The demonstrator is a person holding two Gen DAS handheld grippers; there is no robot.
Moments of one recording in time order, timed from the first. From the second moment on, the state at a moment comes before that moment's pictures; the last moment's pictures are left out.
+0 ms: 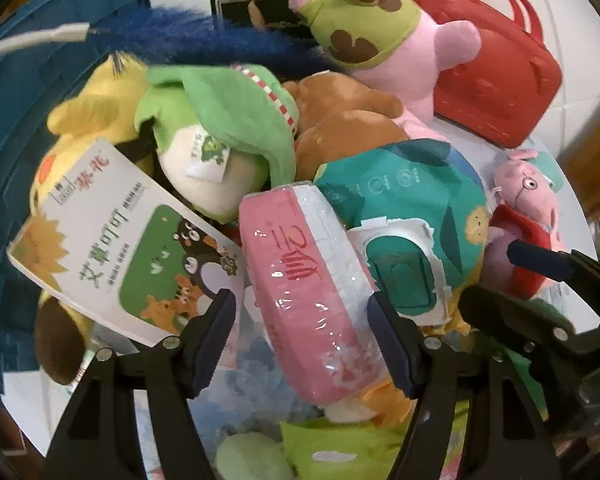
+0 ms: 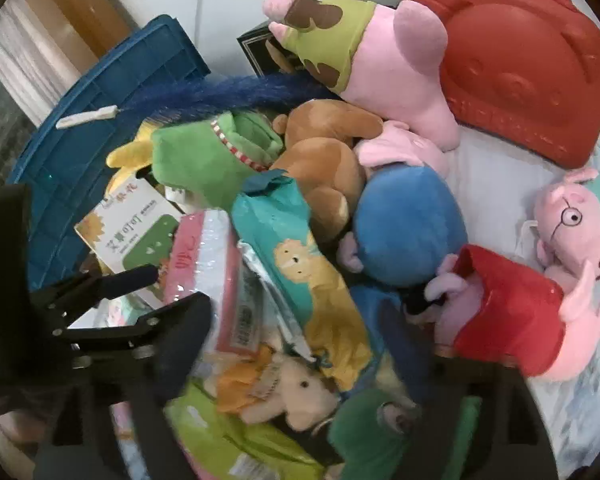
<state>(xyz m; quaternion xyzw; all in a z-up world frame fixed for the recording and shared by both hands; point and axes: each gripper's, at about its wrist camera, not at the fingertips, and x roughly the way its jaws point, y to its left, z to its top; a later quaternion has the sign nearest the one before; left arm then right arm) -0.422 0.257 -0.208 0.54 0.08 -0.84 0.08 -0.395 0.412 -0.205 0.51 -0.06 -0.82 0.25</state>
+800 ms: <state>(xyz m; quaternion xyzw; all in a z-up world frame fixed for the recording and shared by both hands) -0.422 0.234 -0.227 0.51 0.07 -0.85 0.11 -0.435 0.375 -0.251 0.54 -0.02 -0.78 0.30</state>
